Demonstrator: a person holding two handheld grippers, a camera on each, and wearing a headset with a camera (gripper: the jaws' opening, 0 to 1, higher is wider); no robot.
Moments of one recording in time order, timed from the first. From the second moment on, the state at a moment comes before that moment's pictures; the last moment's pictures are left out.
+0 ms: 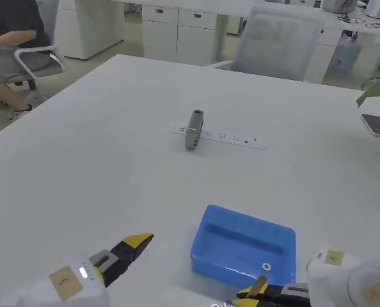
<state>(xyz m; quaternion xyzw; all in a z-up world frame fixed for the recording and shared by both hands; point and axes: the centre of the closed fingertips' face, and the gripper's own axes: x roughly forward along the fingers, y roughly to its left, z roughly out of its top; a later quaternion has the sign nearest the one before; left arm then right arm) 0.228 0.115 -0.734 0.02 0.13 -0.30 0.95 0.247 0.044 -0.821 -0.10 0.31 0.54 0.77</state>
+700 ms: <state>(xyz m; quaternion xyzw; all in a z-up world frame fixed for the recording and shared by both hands) 0.228 0.116 -0.736 0.03 0.13 -0.30 0.95 0.212 0.054 -0.813 -0.33 0.18 0.61 0.70</state>
